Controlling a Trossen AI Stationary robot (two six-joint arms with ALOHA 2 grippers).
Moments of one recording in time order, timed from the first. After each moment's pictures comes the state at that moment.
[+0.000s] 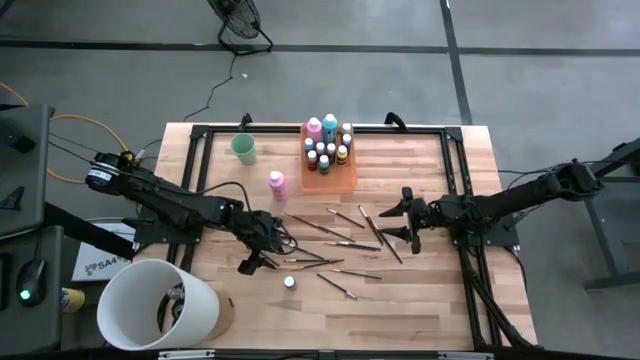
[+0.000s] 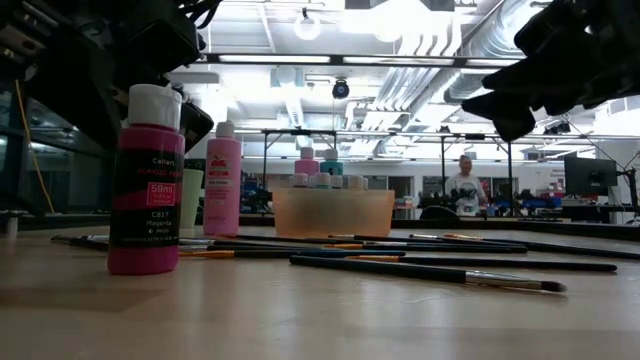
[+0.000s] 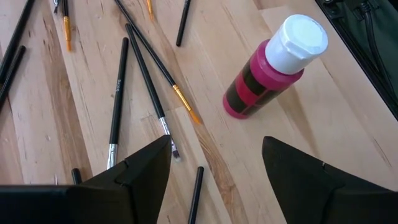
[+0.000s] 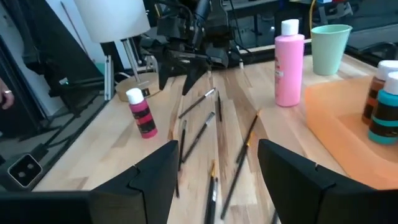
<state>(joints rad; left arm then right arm) -0.22 1.31 0.63 -0.10 0.27 0.02 0.17 0.82 0.11 0.57 0.10 0.21</state>
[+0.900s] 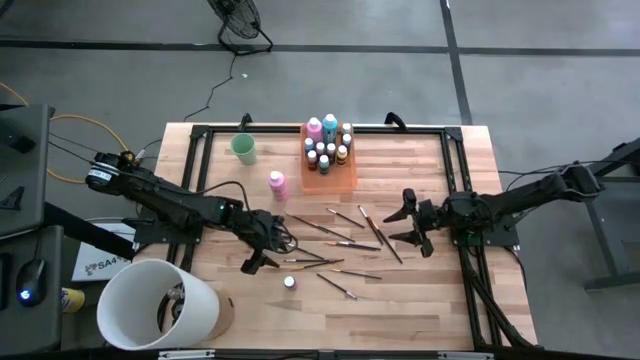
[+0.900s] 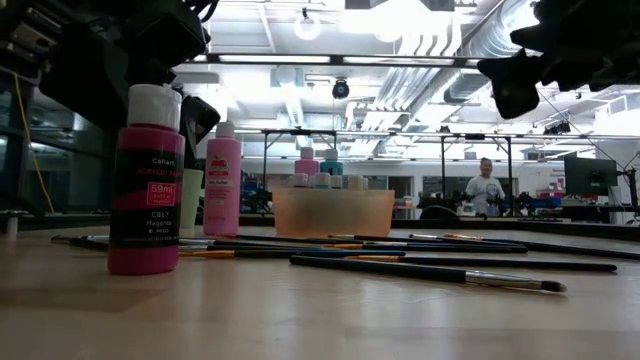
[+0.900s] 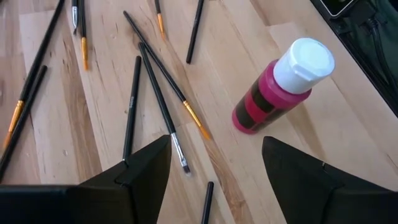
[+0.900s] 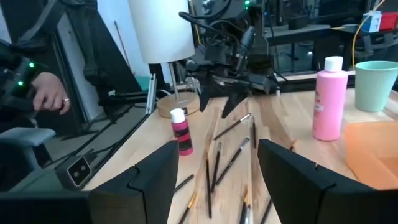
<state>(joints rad) -0.22 1.31 0.63 -0.05 0.23 0.02 0.17 0.71 0.11 0.57 -0.04 0.16</state>
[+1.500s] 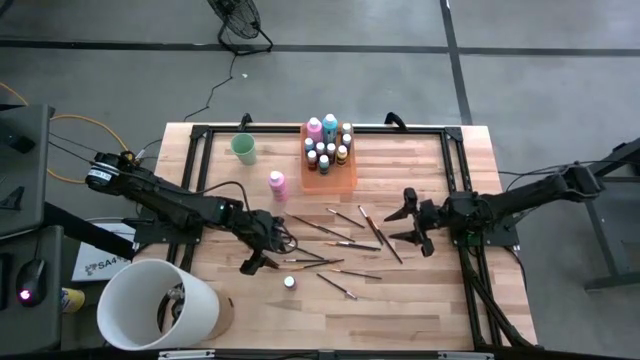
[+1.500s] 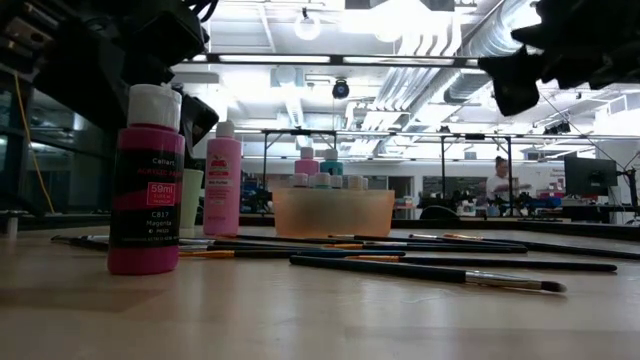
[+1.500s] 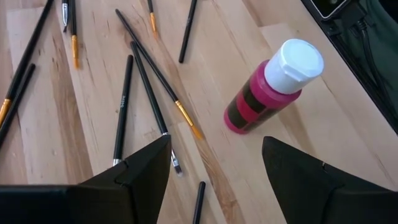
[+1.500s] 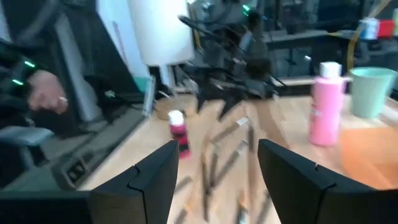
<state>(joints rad) -0.22 1.31 0.63 -0.05 0.26 0.00 0.17 0.68 0.12 0.54 -0.03 0.13</state>
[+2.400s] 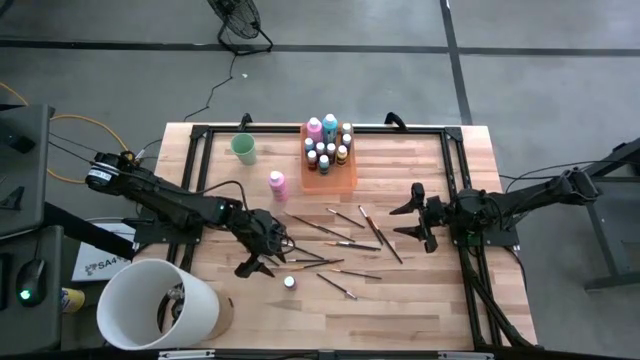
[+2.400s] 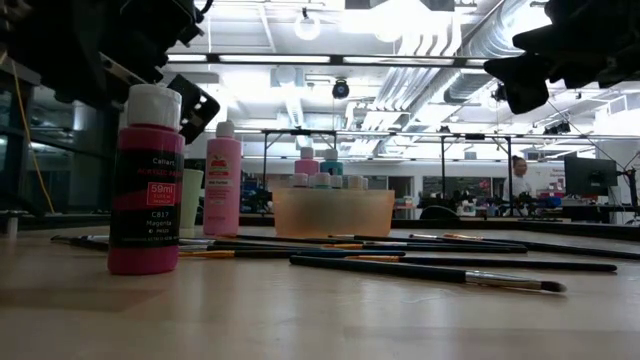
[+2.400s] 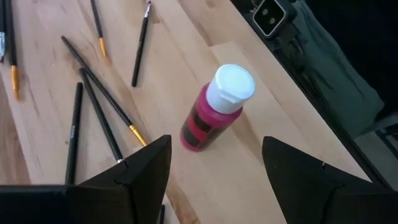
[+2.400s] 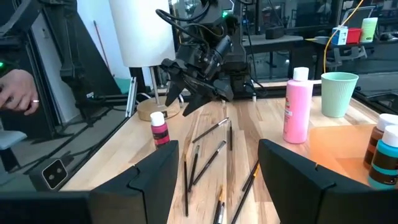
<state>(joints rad) -0.22 1.31 0.63 0.00 0.42 0.02 0.17 0.50 0.11 0.37 0.05 0.11</state>
